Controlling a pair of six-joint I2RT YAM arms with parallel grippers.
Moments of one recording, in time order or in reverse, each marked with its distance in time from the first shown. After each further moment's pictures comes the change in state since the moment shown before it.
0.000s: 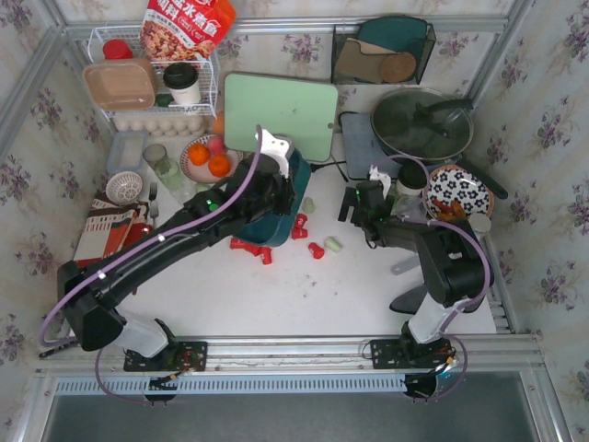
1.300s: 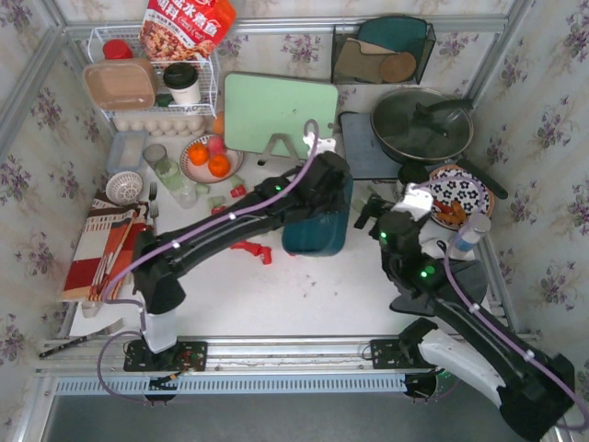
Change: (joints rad) left arm -0.123 0.411 0.410 -0.122 -0.078 -0.344; right arm 0.304 -0.868 -0.172 -0.355 0.386 0.093
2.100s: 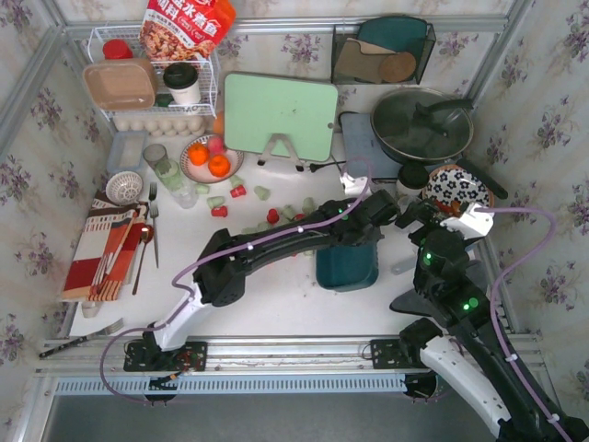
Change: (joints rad) left arm -0.149 0.447 0.368 -0.169 -0.065 -0.357; right arm -0.100 -0.361 0.071 -0.214 0.211 -0.004
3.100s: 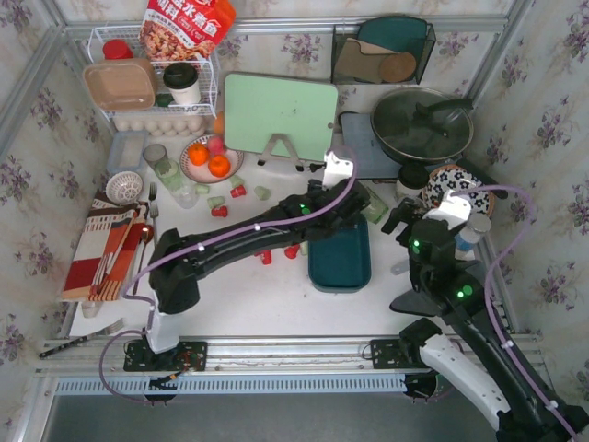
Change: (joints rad) left arm 0.037 -0.286 -0.298 0.105 -0.233 0.443; right arm -0.002 0.077 0.056 -0.126 -0.156 -0.013
